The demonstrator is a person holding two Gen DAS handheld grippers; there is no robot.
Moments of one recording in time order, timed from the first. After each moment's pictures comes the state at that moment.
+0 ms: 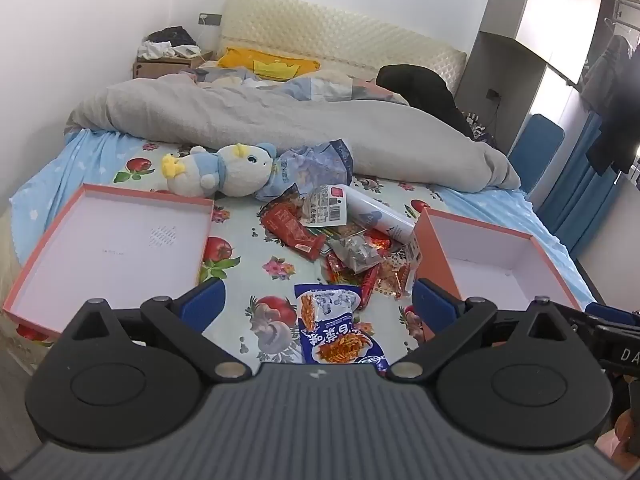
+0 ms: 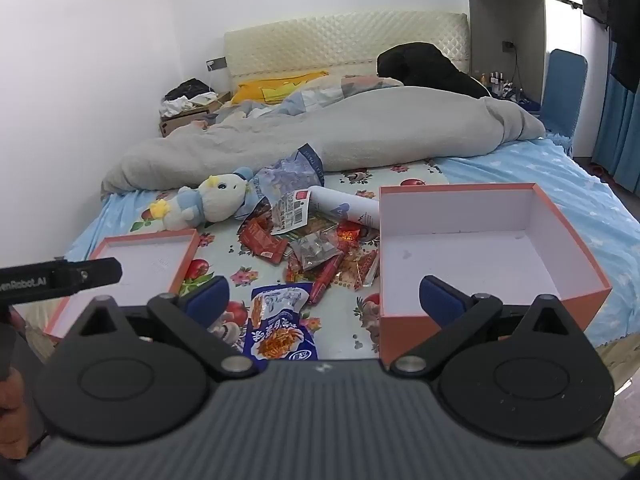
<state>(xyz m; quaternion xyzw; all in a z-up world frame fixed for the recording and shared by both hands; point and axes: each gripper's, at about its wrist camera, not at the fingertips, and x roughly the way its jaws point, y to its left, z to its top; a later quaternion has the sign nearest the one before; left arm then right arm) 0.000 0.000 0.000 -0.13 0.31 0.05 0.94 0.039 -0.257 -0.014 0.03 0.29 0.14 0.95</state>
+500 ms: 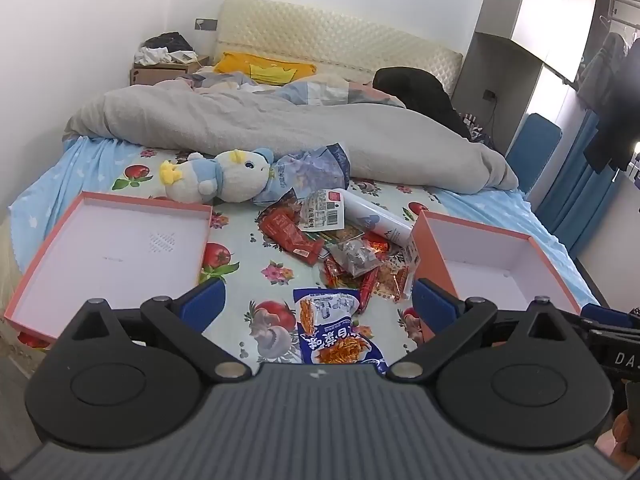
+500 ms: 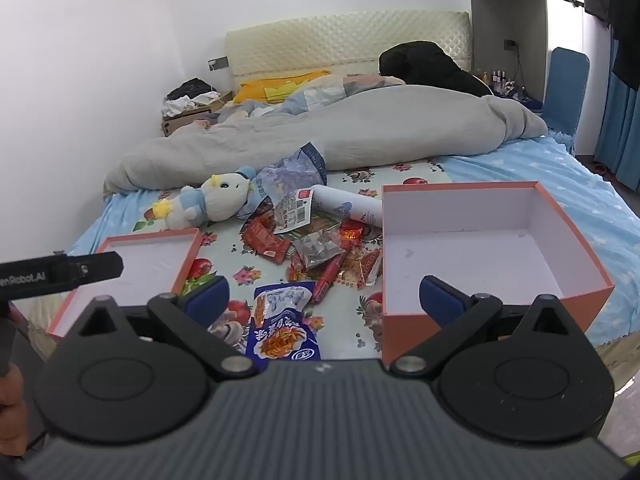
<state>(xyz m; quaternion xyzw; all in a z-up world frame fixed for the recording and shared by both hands) 0.000 0.001 0.008 -0.13 0.30 0.04 0.95 0.039 -0.256 -0.016 0.02 0.28 0.14 0.95</state>
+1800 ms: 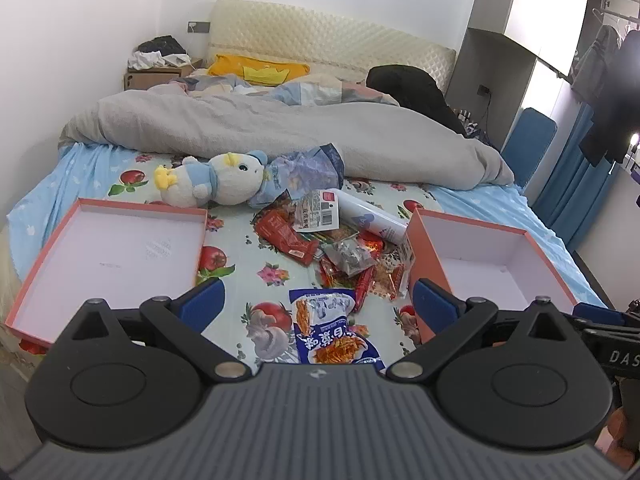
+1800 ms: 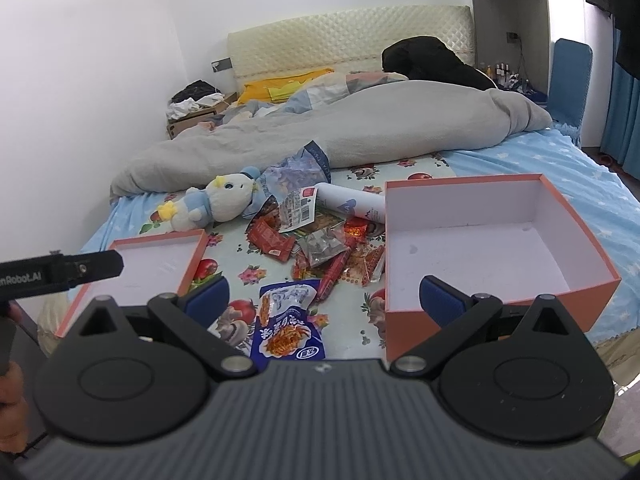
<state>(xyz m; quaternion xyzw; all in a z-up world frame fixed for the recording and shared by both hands) -0.003 -0.009 0.012 -0.11 0.30 0.04 0.95 0.040 -0.262 -0.017 0.04 0.29 0.15 0.94</state>
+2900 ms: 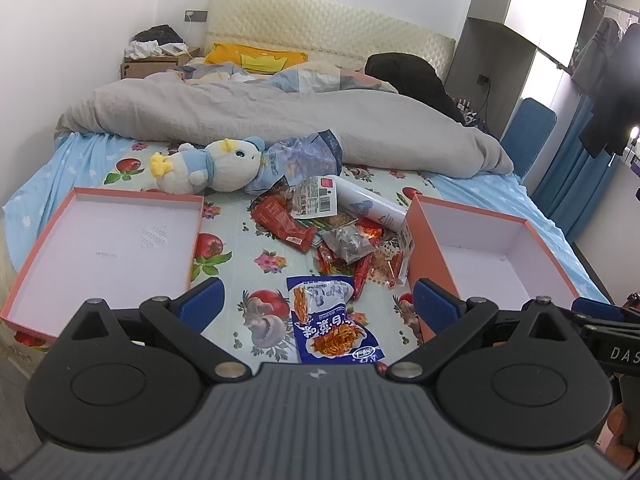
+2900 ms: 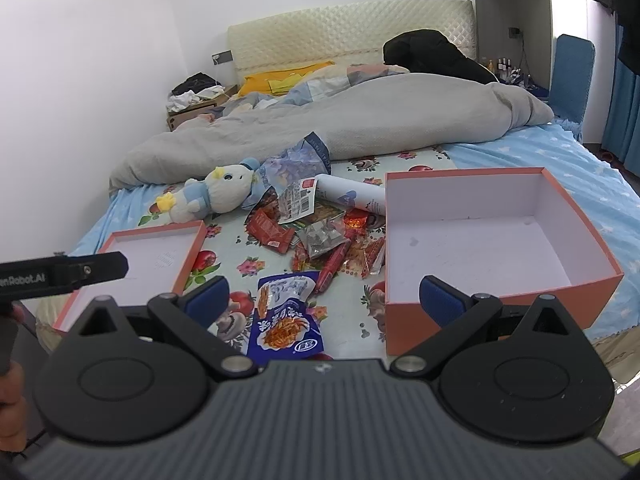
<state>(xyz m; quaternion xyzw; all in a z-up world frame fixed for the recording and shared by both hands) 0.005 -0.010 0.003 -0.11 0.32 0.03 0.94 0.042 -0.264 -0.020 0.04 0.30 0.15 0.94</state>
